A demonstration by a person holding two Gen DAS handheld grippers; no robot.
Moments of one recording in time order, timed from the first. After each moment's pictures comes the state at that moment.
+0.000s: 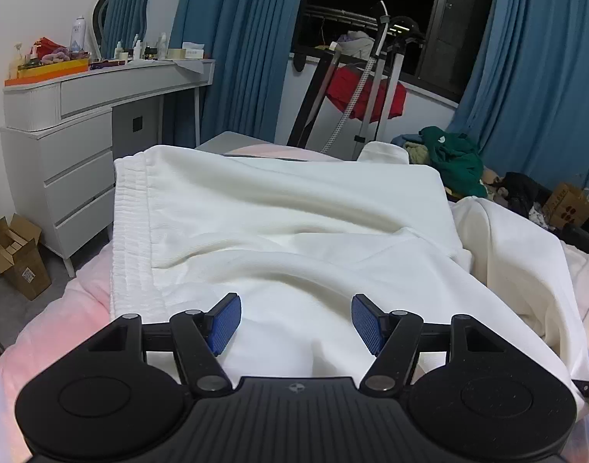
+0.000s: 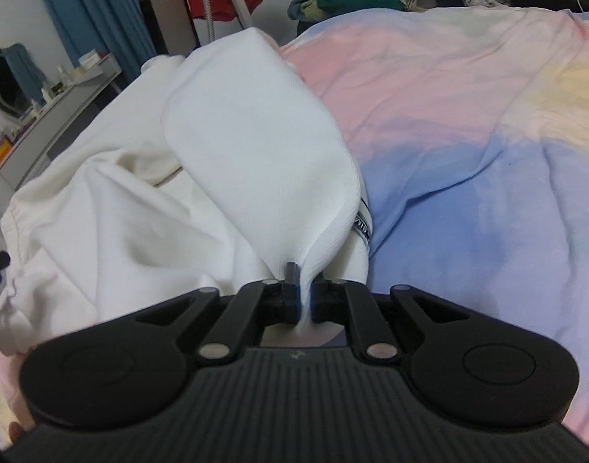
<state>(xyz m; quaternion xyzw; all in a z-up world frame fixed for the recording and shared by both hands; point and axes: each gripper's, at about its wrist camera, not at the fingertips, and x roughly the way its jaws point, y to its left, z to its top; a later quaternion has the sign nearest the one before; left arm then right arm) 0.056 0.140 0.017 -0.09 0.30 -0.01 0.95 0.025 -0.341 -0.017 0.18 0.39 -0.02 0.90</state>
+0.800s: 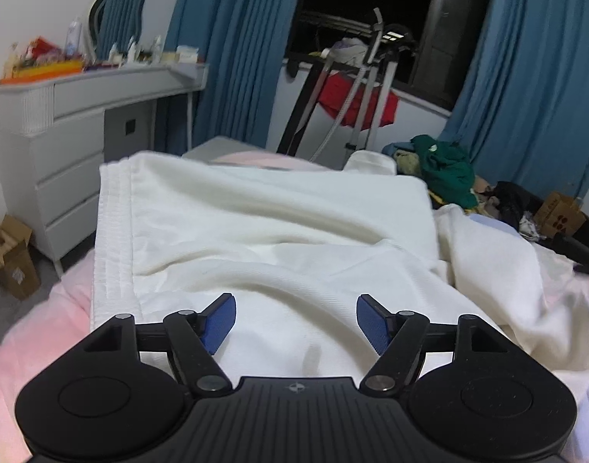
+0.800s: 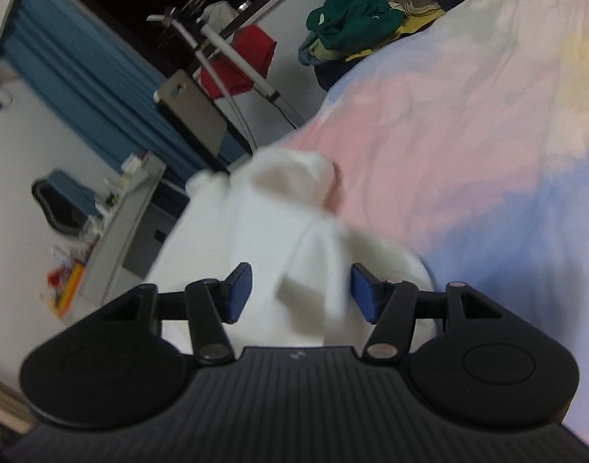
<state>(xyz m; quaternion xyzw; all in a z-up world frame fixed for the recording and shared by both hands) 0.063 0.135 0.022 -0.11 0.30 -0.02 0.95 0.090 -0.403 0.041 0.37 0.30 0.03 0.88</state>
